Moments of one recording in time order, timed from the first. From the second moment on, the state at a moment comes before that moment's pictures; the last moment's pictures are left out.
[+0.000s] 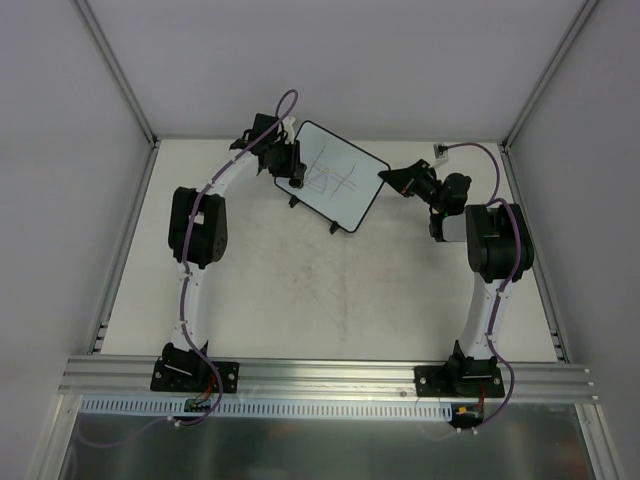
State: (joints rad) left arm -0.29 2.32 2.01 -0.48 0.31 -0.17; right arm 0.07 2.10 1.02 1.20 -0.74 0.95
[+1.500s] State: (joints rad) left arm -0.31 2.52 2.49 -0.56 0.39 -0.22; right arm 0.09 2.10 1.02 1.20 -0.74 0.94
